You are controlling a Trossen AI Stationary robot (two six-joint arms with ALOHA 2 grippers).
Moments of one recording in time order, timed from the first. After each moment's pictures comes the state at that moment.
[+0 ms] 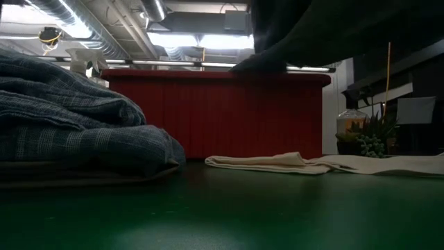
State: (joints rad) left arm 0.10 1.56 1.25 0.74 -0.29 0.37; right arm -0.04 1.08 1.95 -0.47 -0.59 0.20
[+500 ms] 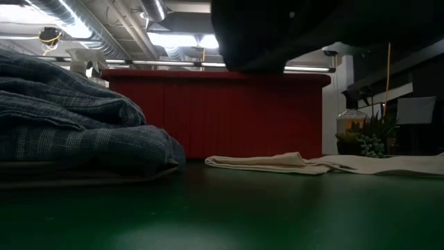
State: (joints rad) left arm -0.21 1.36 1.26 0.67 -0.65 0.65; right arm -0.04 1.11 1.95 -0.23 -0.66 0.27
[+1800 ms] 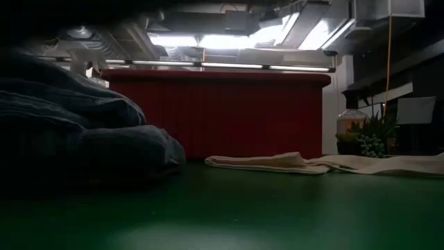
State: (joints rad) left arm -1.03 1.36 1.47 0.63 -1.19 0.61; right arm 0.89 1.42 1.95 -0.01 -0.09 -0.06
